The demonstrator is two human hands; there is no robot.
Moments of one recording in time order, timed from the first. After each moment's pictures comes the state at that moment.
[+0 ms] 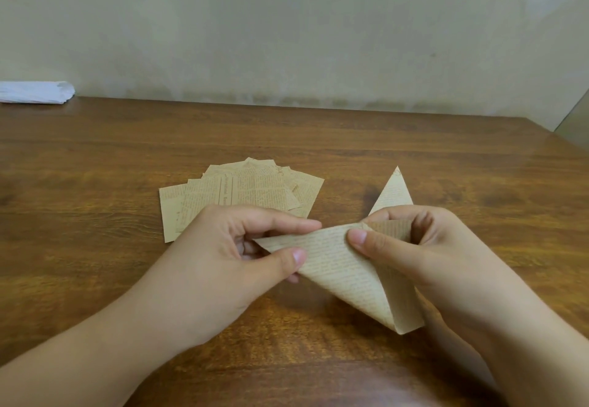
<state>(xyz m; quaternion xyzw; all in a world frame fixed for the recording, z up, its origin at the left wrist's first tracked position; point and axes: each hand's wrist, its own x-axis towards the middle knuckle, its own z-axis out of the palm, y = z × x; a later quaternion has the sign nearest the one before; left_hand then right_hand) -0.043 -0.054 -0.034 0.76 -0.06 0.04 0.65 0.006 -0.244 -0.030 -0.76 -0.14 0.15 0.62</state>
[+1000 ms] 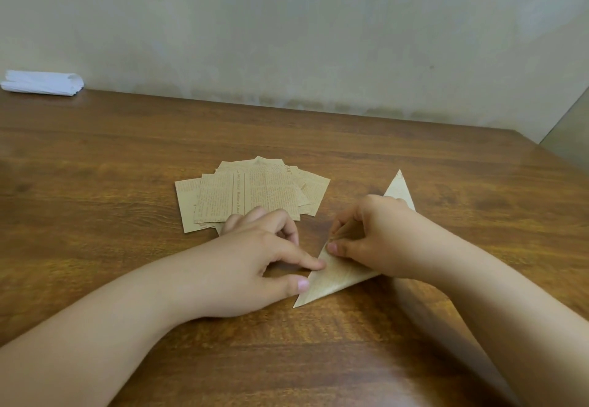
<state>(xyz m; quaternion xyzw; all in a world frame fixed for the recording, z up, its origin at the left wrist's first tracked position) -0.024 -0.025 -0.061 0.94 -0.21 -0.05 0.25 0.035 -0.209 -0.025 -0.96 -0.25 0.10 0.11</state>
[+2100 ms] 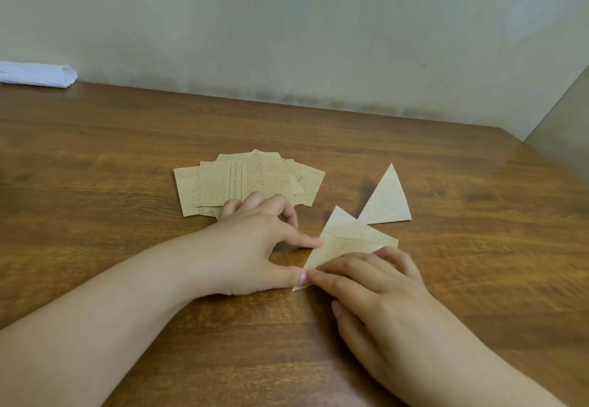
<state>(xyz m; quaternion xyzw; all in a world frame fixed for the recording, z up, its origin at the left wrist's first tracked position) -0.018 -0.031 -0.061 0.96 -0.18 -0.05 0.19 -0.043 -0.238 -0.070 -0.88 -0.44 -0.14 0.10</state>
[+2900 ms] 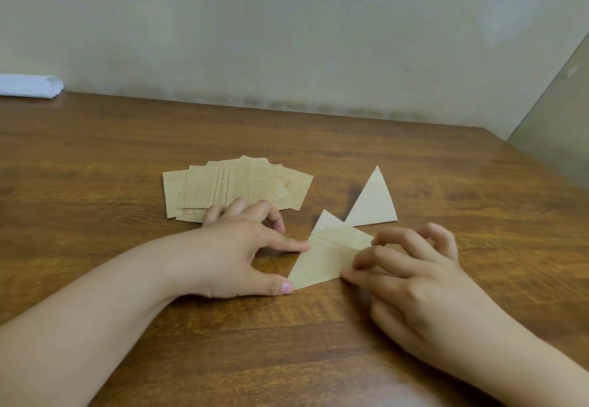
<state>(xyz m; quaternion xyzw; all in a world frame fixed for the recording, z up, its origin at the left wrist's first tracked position) -0.017 -0.025 -0.055 0.96 -0.19 -0.10 0.16 -0.027 -0.277 -0.058 -0.90 -0.41 -0.17 0.00</state>
